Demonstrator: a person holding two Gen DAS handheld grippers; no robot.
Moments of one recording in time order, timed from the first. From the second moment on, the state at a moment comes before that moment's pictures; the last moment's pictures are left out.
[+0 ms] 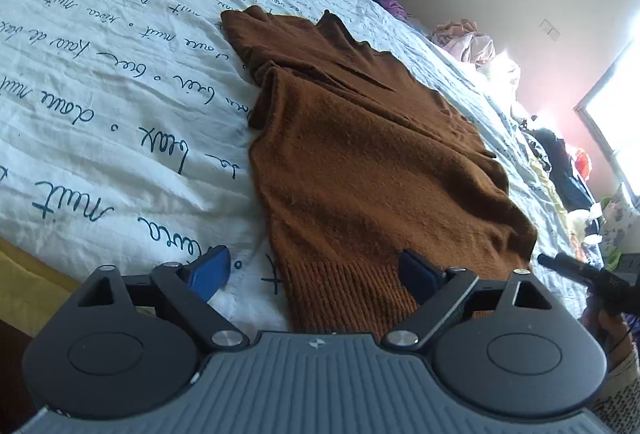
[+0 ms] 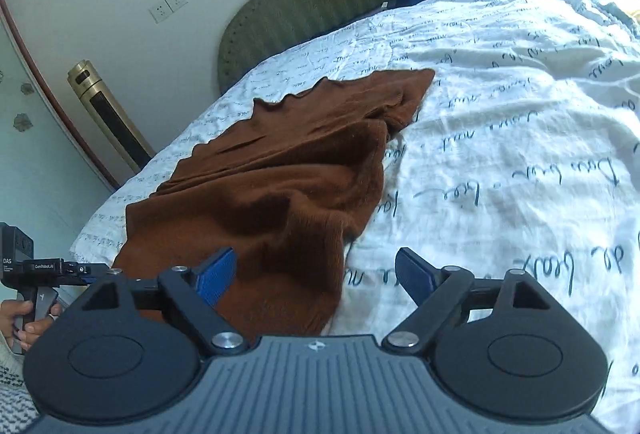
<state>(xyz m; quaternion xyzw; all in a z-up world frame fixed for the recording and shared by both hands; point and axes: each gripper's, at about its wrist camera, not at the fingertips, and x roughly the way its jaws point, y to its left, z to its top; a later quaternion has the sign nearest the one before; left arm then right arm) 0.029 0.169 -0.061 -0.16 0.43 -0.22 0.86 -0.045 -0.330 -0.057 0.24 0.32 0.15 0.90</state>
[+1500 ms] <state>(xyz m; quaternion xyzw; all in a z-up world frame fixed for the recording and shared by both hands) -0.026 0.143 -0.045 -0.09 0.38 -0.15 0.91 -0.042 -0.249 -0.065 0.09 0.44 0.02 0.90</state>
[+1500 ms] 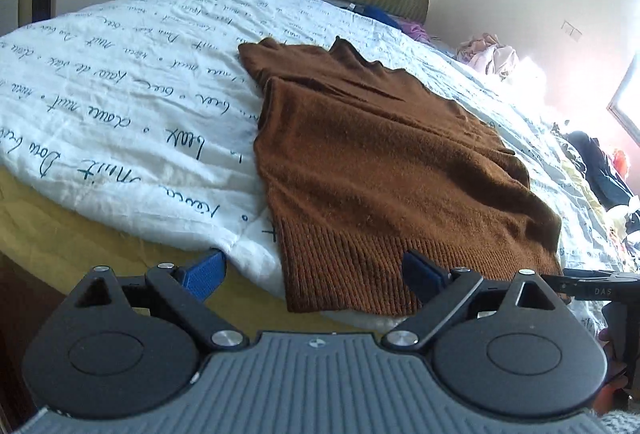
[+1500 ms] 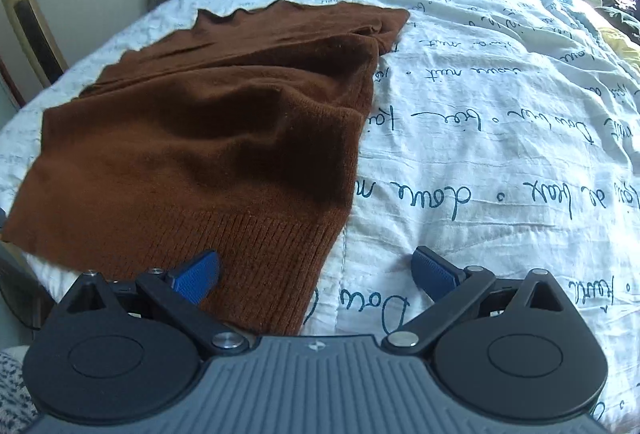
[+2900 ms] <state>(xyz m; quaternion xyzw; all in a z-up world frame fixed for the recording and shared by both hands) -0.007 0.139 -0.065 -0.14 0.43 -0.23 0.86 -0.072 -0.274 -0.070 0.24 0.34 0.13 0.90</state>
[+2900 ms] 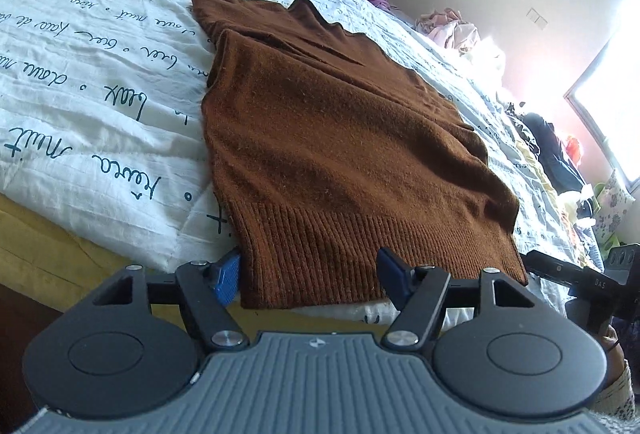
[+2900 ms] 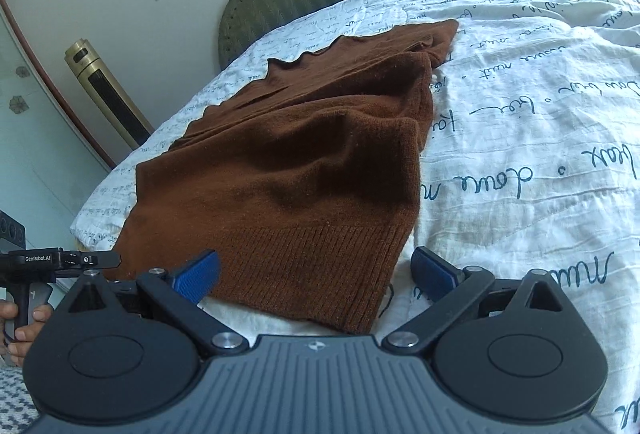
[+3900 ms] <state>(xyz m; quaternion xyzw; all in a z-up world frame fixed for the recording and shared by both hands) -0.041 0.149 -0.028 -0.16 0.42 -0.26 0.85 -0.122 -0.287 -0.022 0.22 0.26 0.11 0.93</state>
